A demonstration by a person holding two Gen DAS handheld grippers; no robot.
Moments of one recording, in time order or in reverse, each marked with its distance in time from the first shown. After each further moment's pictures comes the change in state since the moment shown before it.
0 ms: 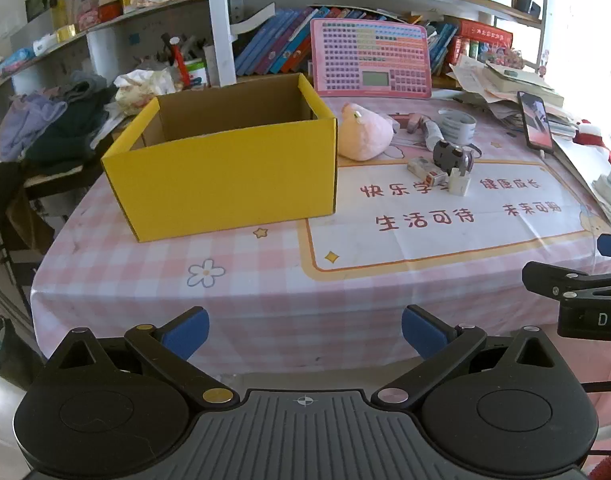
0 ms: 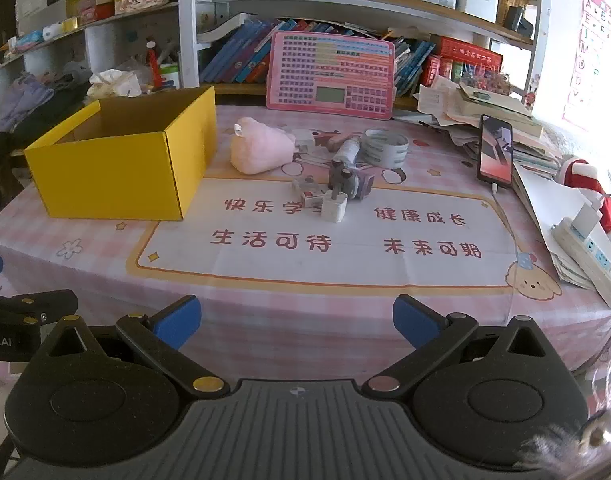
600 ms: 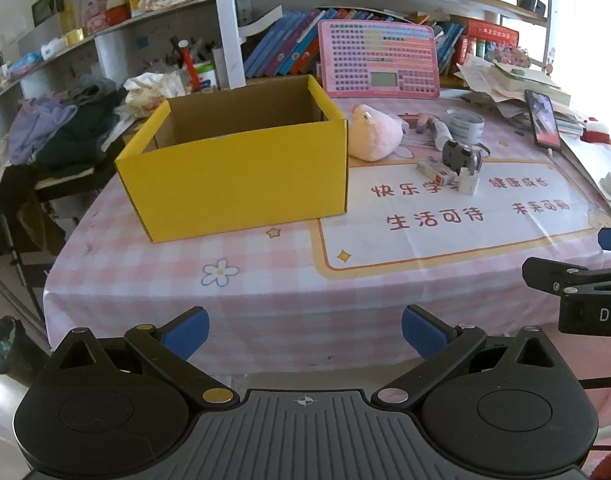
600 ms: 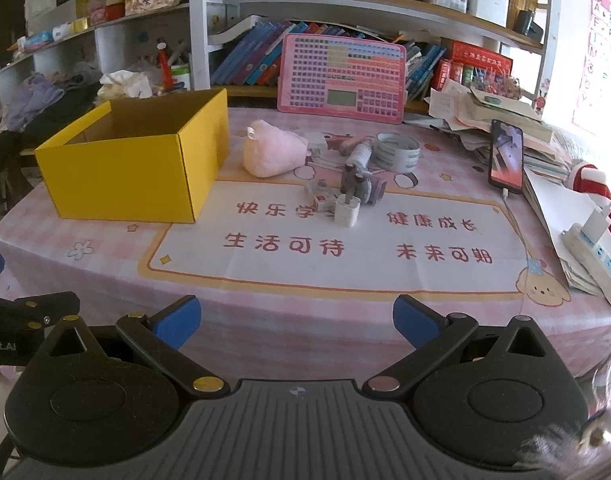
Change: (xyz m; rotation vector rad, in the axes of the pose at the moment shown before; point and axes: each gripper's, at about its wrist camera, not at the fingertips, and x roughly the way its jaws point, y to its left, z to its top) left arm -0.005 0.003 -0.001 0.004 -0.006 0.031; right arm -0.001 0.006 0.003 -0.013 -0.012 0.022
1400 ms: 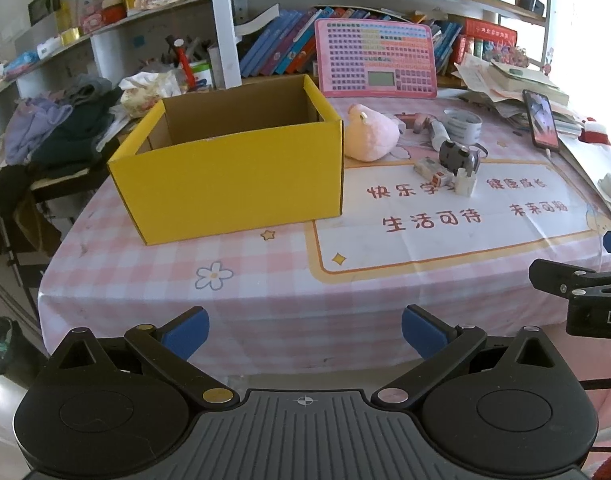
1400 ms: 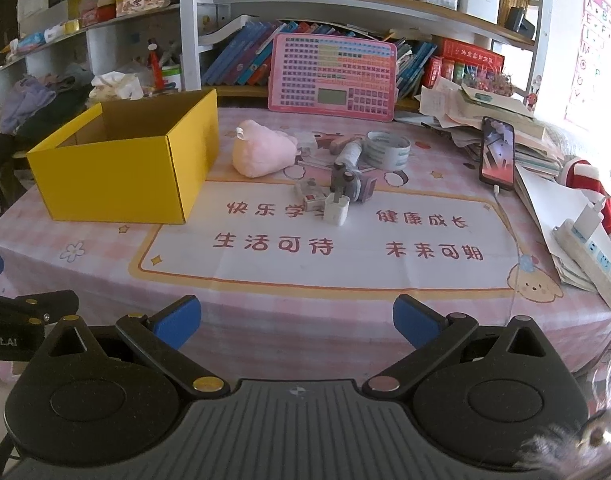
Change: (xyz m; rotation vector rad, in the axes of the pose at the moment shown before) left arm 0.004 -0.003 0.004 0.002 0.003 -0.010; right arm 0.000 -0.006 -0.001 0.017 0.009 -0.020
